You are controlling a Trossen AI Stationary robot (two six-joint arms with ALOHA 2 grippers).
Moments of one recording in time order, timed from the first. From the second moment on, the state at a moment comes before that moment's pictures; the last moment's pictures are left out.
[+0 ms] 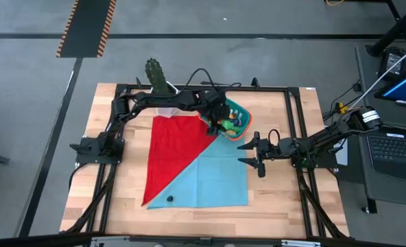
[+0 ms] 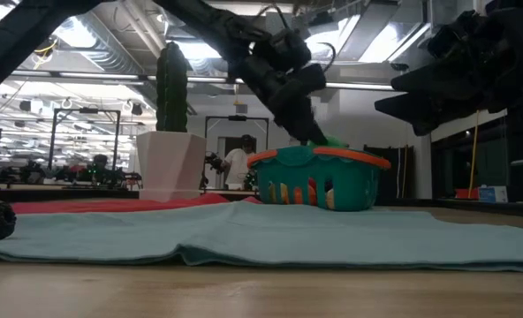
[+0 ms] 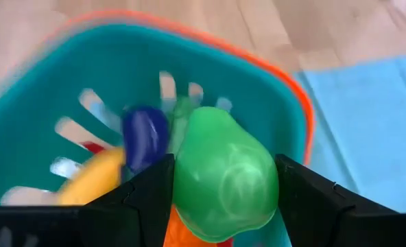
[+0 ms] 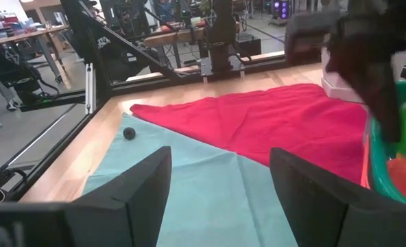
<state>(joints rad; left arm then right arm) 0.33 2.09 1.66 -0.43 0.33 0.40 0.25 1.20 0.10 1.00 0.22 0.20</state>
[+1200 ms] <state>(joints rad) 0.33 1.96 1.67 -0.47 0.59 0.53 0.25 1.20 0.10 0.99 0.22 0.20</state>
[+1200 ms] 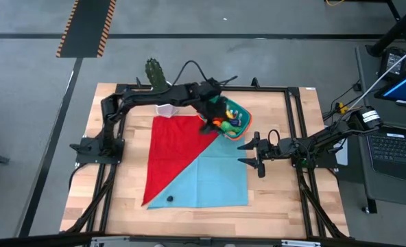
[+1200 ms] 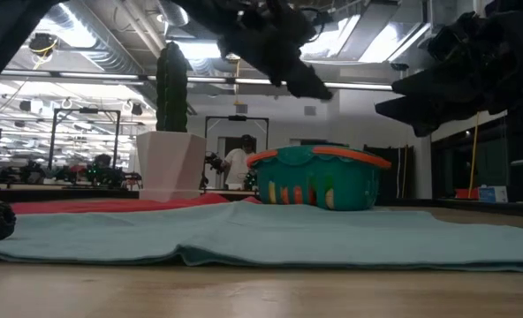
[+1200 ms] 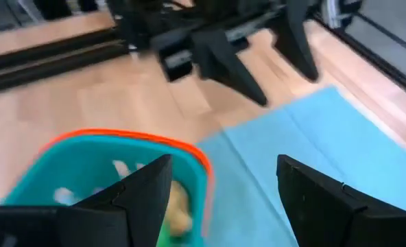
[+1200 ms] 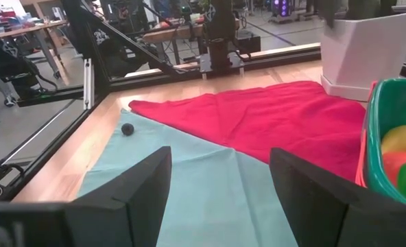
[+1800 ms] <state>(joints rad) 0.30 1.60 1.16 -0.25 0.59 0.40 0.25 1.20 0.10 1.03 0.22 0.10</state>
